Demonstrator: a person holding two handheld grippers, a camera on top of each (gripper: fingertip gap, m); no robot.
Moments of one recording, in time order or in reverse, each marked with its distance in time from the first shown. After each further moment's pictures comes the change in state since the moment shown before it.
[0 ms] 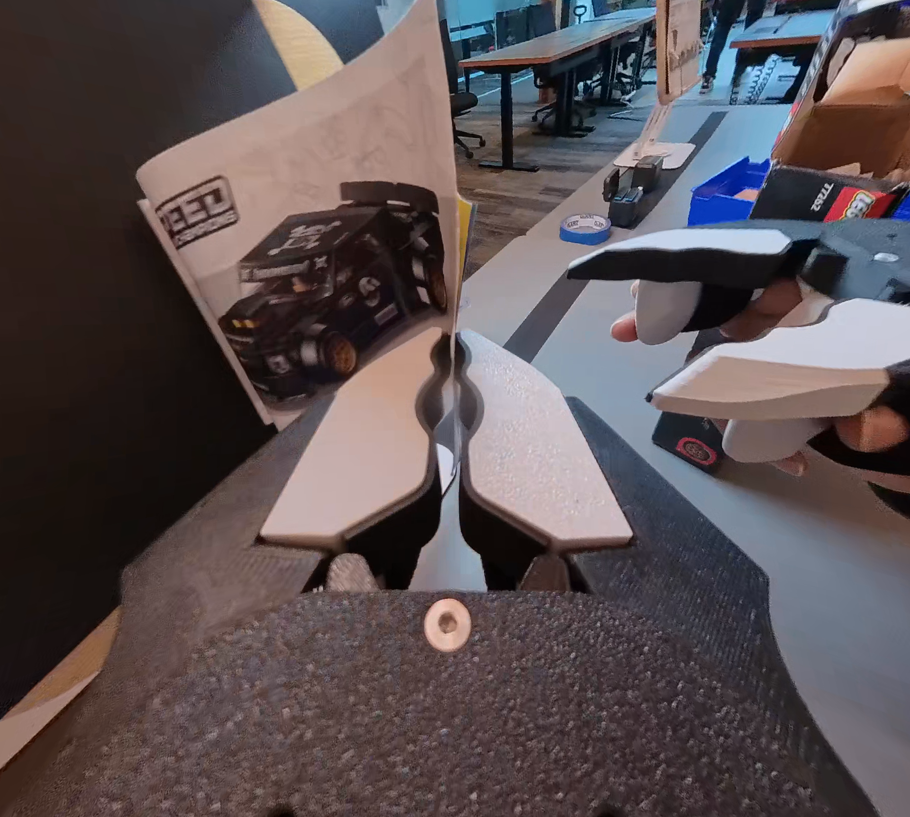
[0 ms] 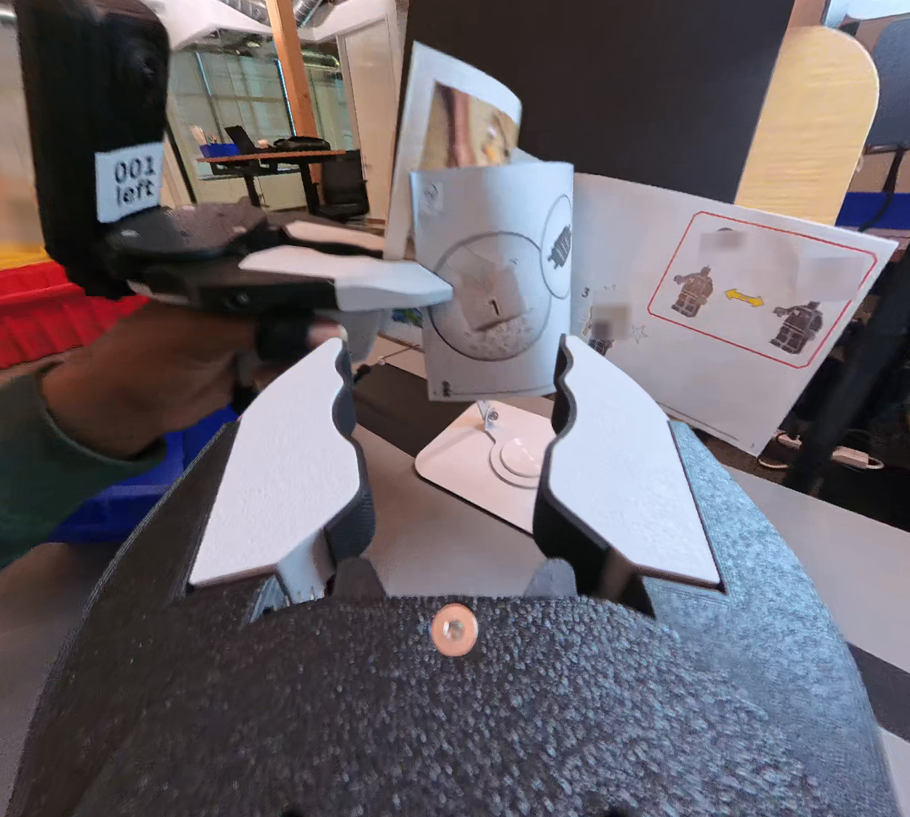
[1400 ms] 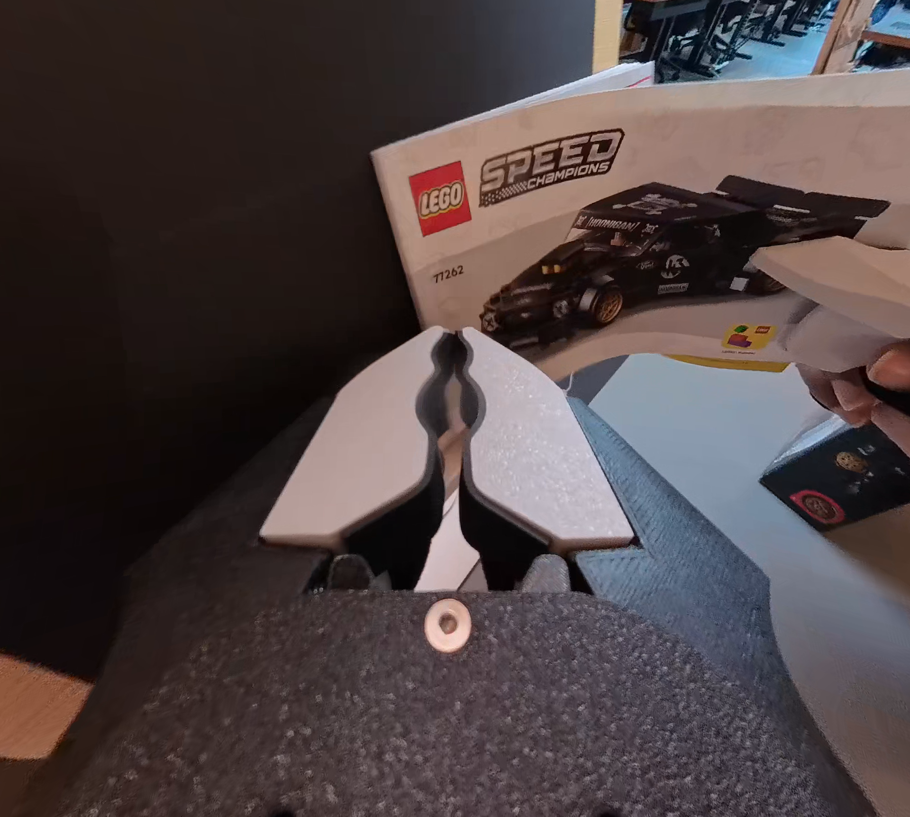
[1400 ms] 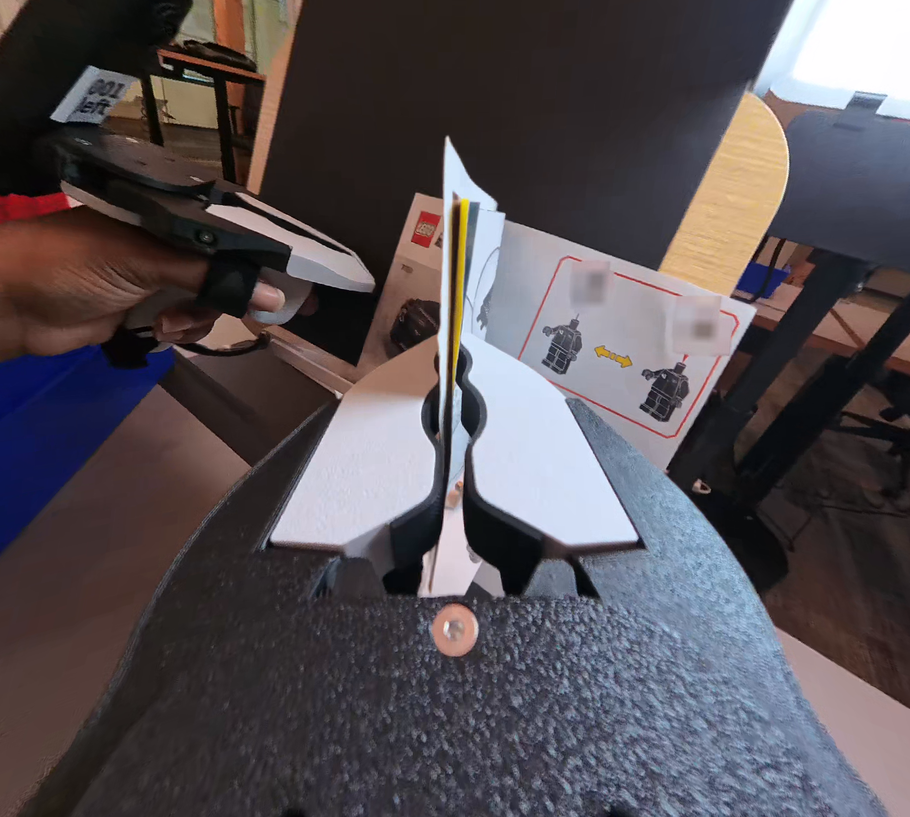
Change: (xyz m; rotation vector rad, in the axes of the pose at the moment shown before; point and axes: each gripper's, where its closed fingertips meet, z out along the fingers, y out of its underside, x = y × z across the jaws) left arm -0.113 0.039 0.033 -0.138 -0.108 -0.207; right arm 0.073 -0.001 0.056 -0.051 0.096 -0.256
